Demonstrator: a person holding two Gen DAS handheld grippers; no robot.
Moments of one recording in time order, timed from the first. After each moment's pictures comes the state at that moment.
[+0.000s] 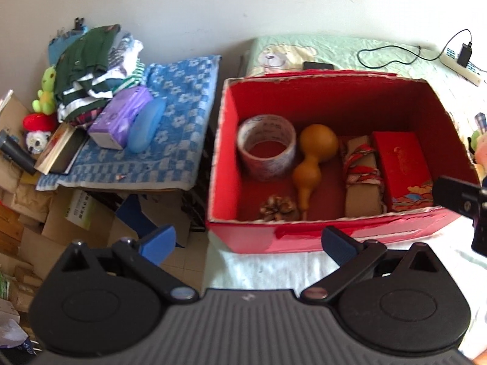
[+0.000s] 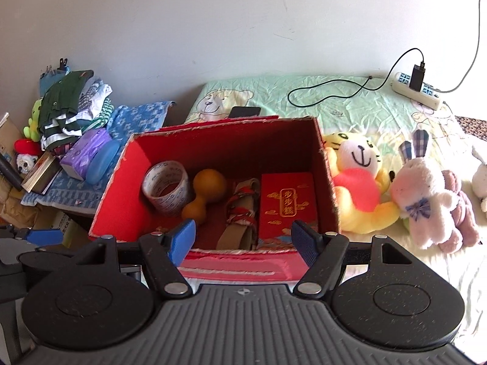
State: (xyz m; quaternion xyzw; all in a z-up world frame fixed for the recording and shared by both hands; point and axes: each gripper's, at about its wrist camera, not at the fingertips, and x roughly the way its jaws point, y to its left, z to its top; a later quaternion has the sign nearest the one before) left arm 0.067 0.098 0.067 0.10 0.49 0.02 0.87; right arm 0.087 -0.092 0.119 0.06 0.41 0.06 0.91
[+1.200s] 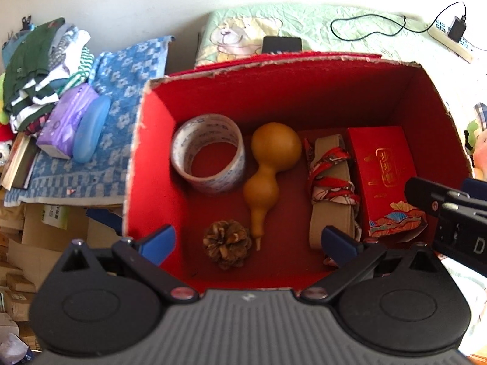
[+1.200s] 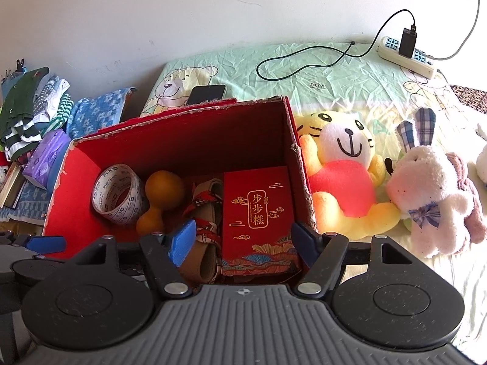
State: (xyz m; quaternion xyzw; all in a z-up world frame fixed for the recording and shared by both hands) left arm 0.142 0.051 0.028 0.11 0.55 -0.03 0.83; right arm 0.160 -0.112 0.081 0.08 0.47 0.03 0.88
